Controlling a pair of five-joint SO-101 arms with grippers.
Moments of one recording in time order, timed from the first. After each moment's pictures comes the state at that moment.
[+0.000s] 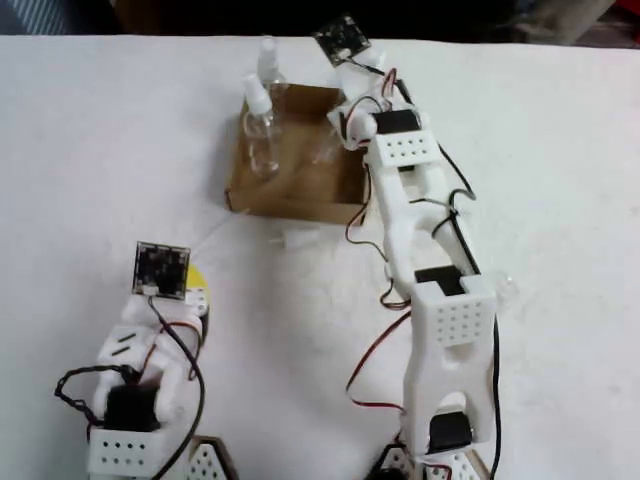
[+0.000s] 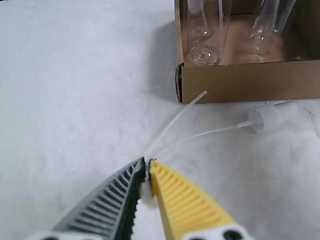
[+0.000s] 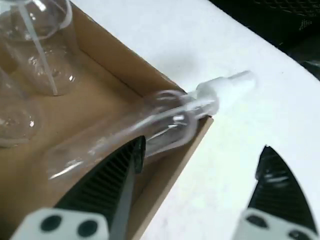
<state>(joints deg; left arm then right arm) -3.4 -104.0 97.1 50.2 -2.8 -12.2 37.0 -31.2 45.6 24.1</state>
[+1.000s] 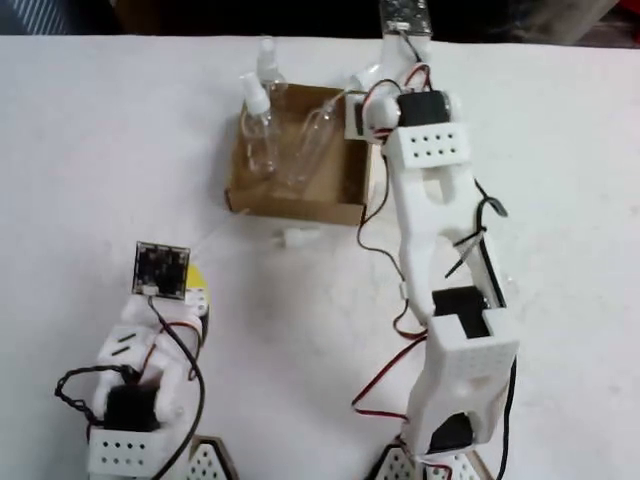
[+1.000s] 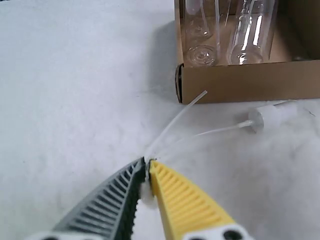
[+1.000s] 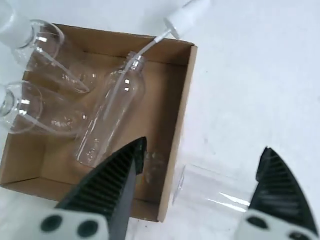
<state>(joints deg) -3.4 -104.0 97.1 50.2 -2.8 -10.5 22.1 -31.3 70.4 -6.4</state>
